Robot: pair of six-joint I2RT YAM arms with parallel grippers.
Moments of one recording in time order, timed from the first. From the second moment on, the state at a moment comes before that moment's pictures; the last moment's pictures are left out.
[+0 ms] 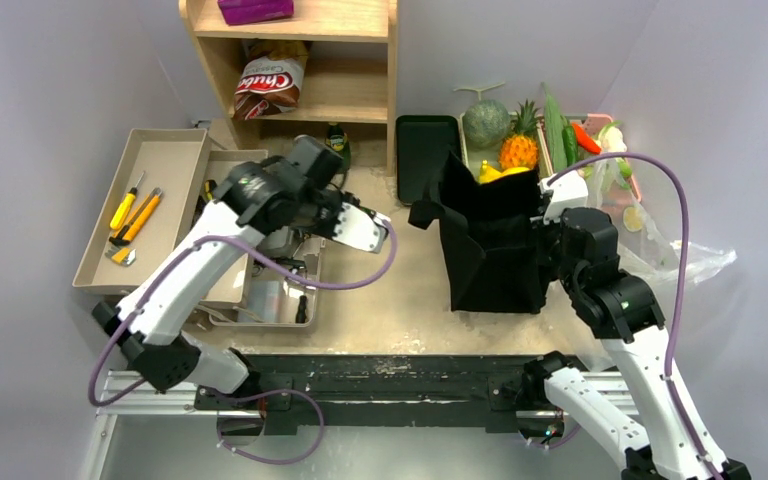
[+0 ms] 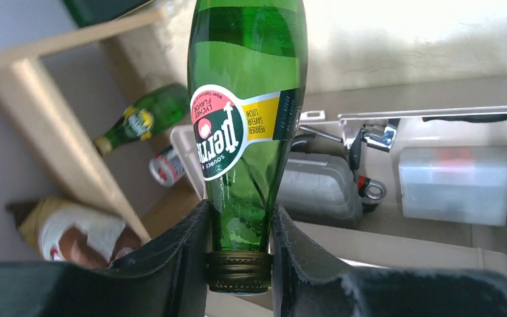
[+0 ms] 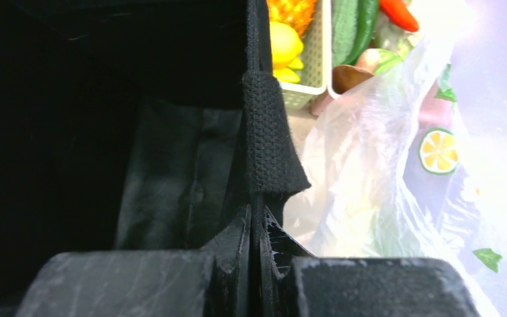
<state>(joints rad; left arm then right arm) -0.71 1.40 1.75 -1.30 -0.03 1.21 0.36 0.73 1.07 -0.81 0.35 -0.05</state>
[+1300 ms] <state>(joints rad) -1.02 1.66 1.50 -1.10 -0.44 1.54 0.30 0.76 1.07 -0.78 0.38 -0.04</state>
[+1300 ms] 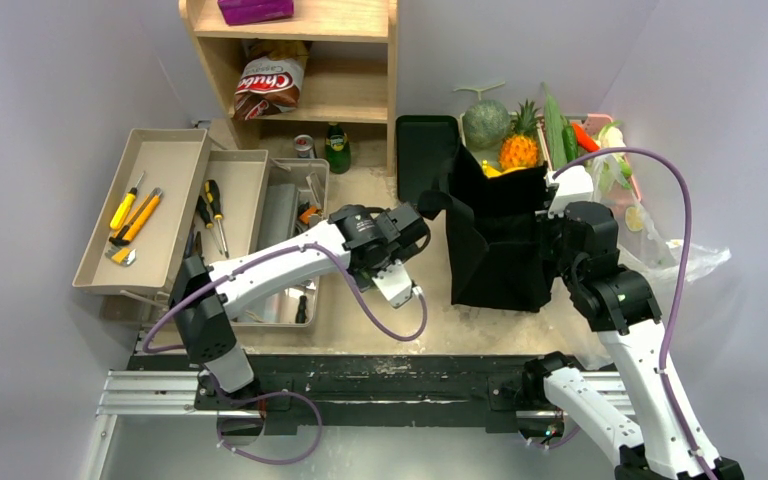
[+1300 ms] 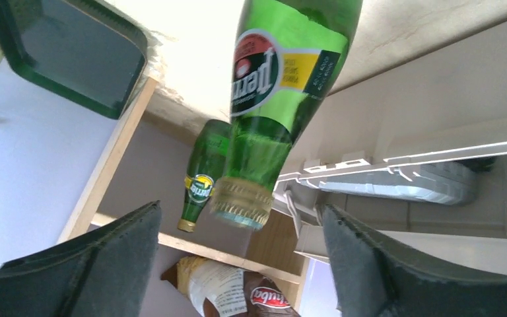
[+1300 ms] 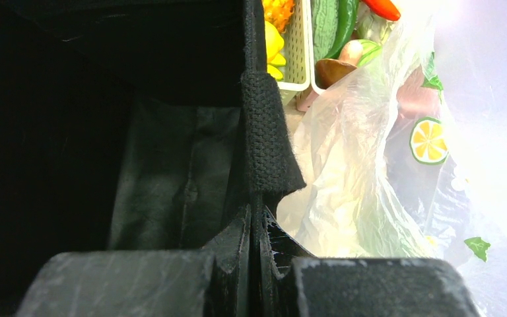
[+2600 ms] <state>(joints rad) -0.58 1.07 0.65 0.25 0.34 0.14 0.30 0.79 1.07 -0.77 0.32 -0.04</state>
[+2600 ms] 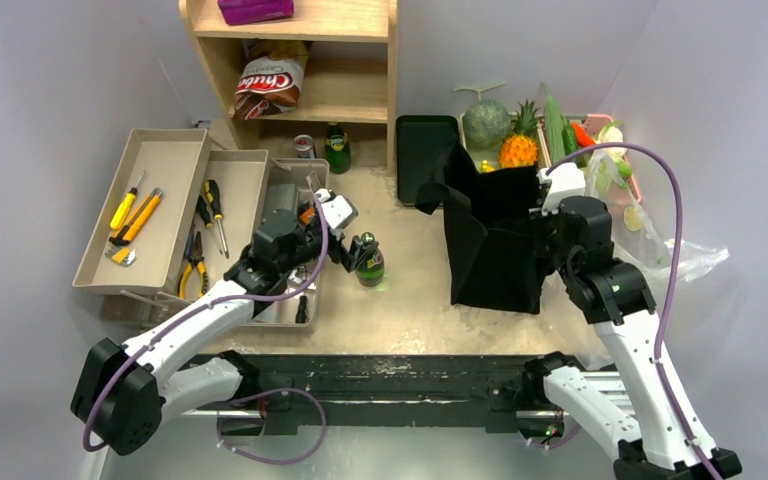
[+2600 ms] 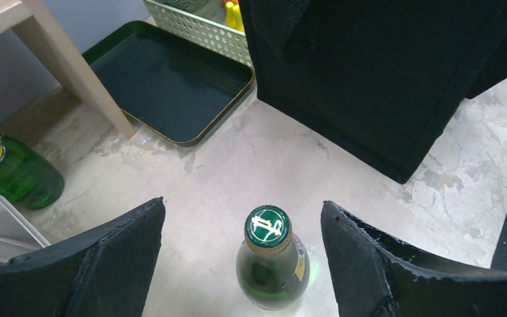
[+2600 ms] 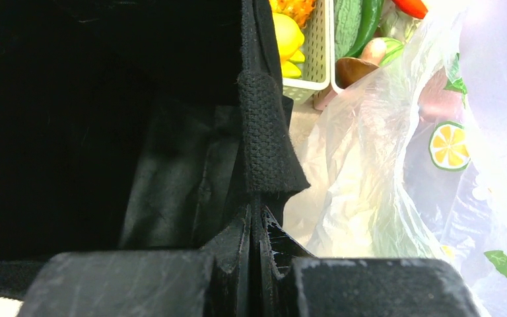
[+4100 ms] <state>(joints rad) -0.60 1.28 0.64 0.41 0.29 0.10 0.29 0.84 1.08 -0.77 0.32 -0.06</state>
